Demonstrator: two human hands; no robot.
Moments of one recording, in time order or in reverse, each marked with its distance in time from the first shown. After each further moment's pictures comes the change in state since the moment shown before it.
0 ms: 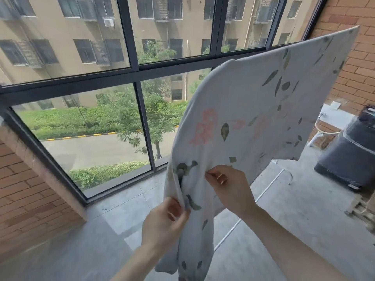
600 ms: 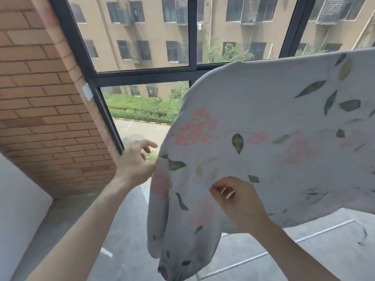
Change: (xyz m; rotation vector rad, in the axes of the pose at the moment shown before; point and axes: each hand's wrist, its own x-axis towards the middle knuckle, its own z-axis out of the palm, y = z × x) left_hand 0.049 0.069 -0.083 0.153 0.344 -0.202; right_hand 0.026 0.047 -0.038 0.078 -0.365 -0.216
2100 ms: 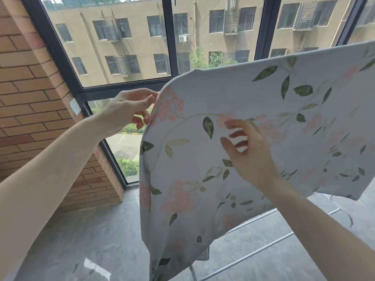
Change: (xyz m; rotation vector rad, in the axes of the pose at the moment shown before) left_hand 0.039 0.130 -0.076 -0.535 -0.409 0.232; right_hand 0.017 -0.044 -0.116 0.114 0.303 -0.209
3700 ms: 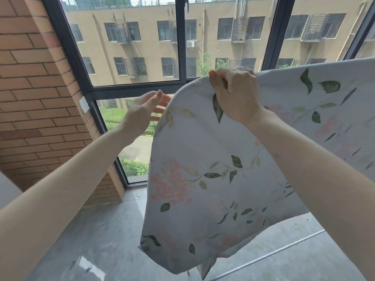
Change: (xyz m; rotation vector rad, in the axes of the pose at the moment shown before) left_hand 0.000 -0.007 0.027 -0.065 0.241 0.108; right_hand 0.142 -0.056 0.020 -0.492 0.076 -0.389
